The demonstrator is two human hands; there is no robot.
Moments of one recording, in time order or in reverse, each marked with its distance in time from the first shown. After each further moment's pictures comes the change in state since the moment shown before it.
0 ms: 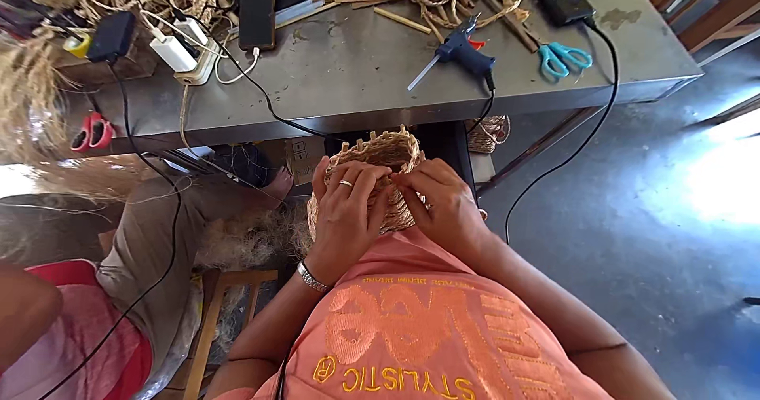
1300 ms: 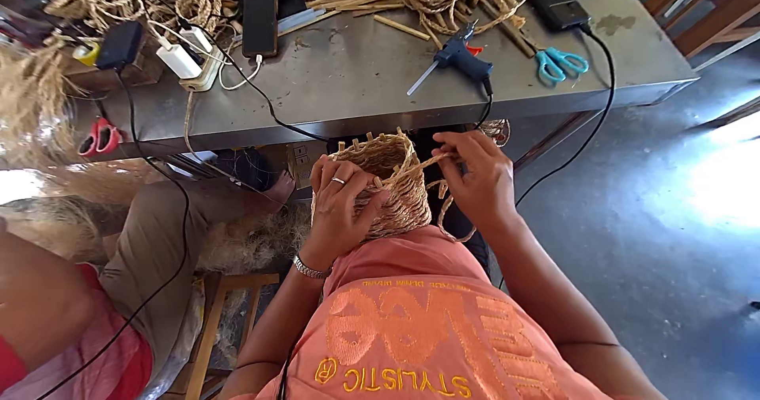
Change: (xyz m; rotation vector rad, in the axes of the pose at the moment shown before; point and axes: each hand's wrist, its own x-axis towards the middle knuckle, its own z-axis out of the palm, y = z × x) left_hand -0.001 -0.033 0.009 -0.127 -0.007 0.021; right_hand 0.010 0.037 -0.026 -0.130 0.165 0.135
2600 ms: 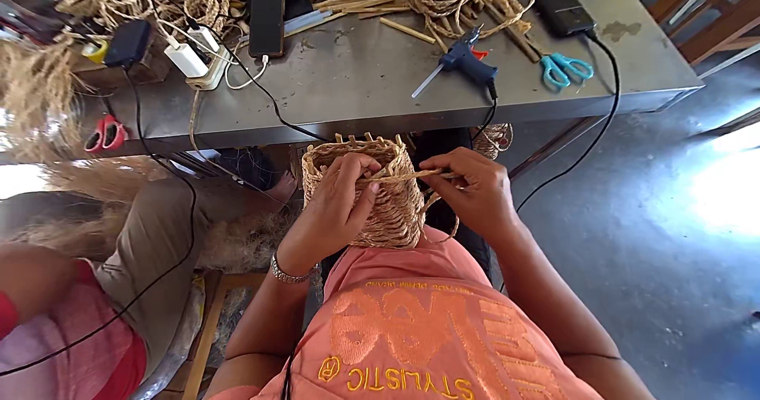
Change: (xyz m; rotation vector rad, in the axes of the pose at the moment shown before) left_hand 0.022 0.018 -0.043 -0.151 -0.250 -0.048; right_hand -0.003 -0.011 -0.006 0.307 -0.125 -0.003
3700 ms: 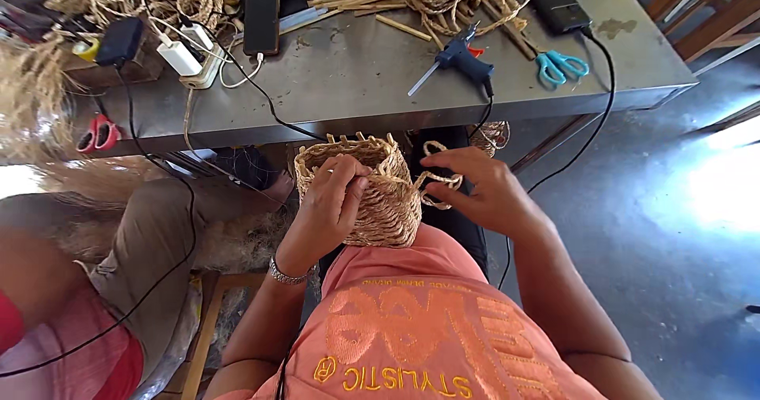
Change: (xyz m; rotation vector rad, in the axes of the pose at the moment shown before) left_hand -0.005 -0.005 0.006 0.013 0.113 0.054; right_hand -0.002 0.011 -0.025 -0.077 -0.237 -0.036
